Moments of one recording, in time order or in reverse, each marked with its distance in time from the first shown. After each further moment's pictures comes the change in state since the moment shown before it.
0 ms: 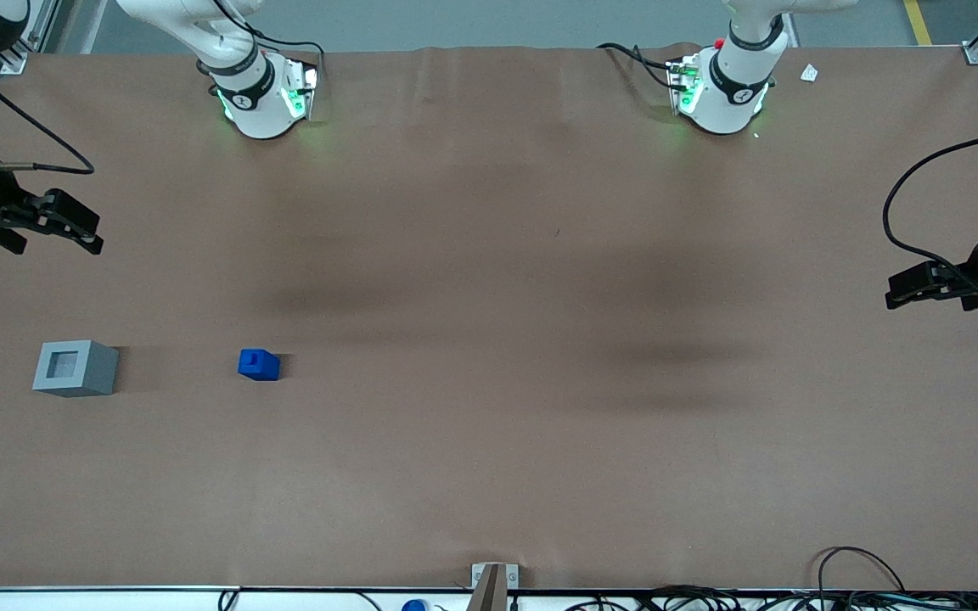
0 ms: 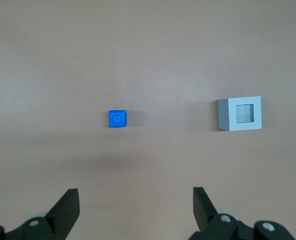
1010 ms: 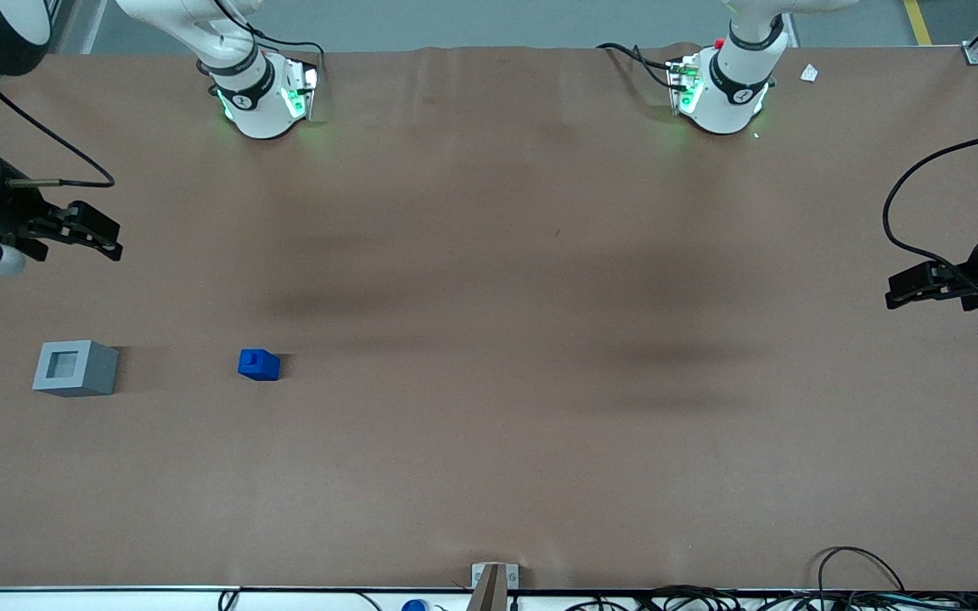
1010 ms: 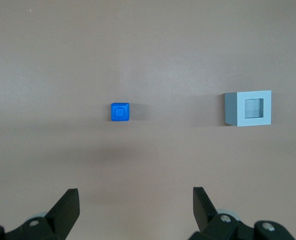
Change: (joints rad) arm 0.015 0.040 0.003 -0.004 0.003 -0.010 0.002
